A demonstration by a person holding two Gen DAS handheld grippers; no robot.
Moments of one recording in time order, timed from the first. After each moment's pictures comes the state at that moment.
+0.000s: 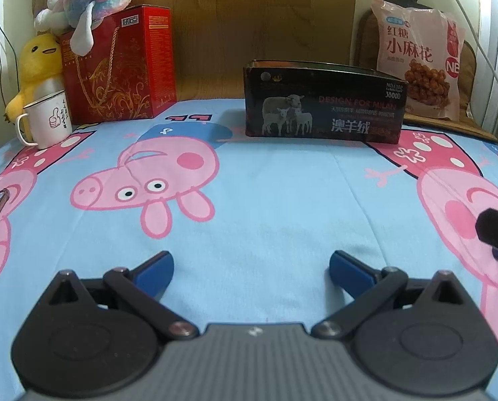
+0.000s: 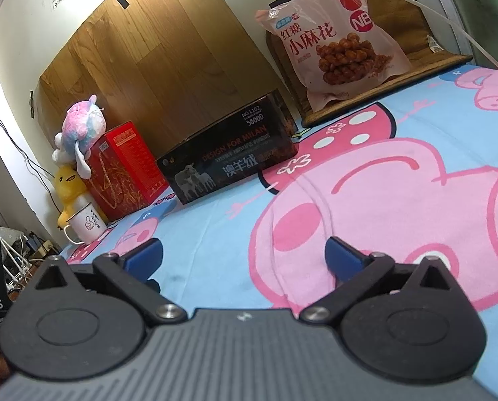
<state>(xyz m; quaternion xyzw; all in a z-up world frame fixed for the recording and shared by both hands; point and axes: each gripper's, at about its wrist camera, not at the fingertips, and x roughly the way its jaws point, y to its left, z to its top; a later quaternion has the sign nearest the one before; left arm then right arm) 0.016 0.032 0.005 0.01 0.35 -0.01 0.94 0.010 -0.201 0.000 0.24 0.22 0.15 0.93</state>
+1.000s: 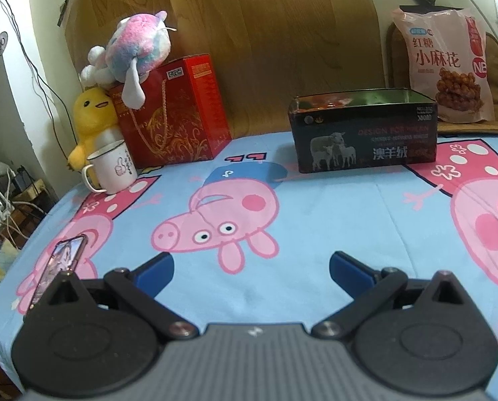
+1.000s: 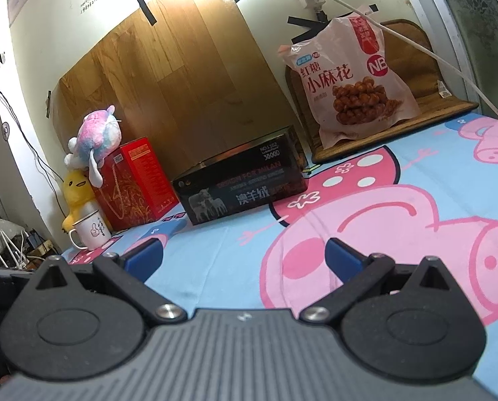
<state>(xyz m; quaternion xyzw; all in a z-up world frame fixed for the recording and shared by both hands) -0.003 0.025 0.048 0.10 0.31 0.09 0.94 -0.006 -0.200 0.020 0.20 0.17 0.15 0.95</state>
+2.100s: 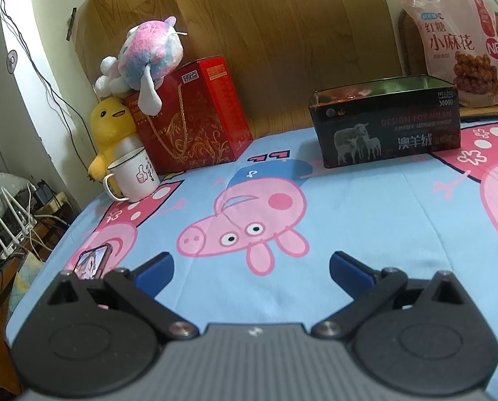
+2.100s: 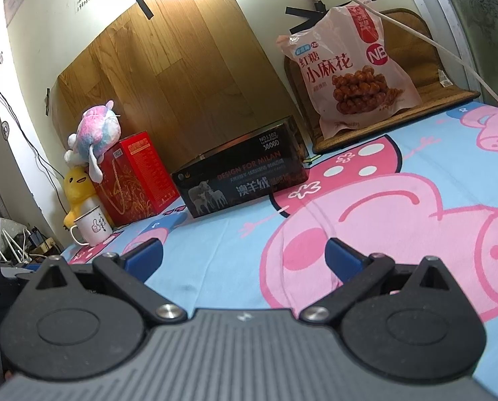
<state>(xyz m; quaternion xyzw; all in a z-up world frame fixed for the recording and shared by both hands) 0.004 0.029 0.041 0.14 0.31 0.13 0.93 -0.004 -0.199 0.015 0.21 0.19 0.15 0.95</state>
